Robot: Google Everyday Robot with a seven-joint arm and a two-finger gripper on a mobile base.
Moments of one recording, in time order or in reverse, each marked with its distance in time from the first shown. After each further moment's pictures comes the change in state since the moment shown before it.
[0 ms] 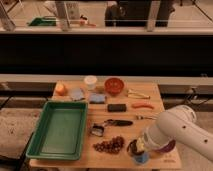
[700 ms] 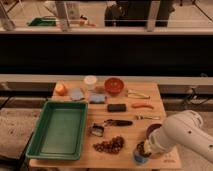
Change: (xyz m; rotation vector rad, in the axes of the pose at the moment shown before) arm -0.008 0.033 0.014 -0.042 0.004 0.072
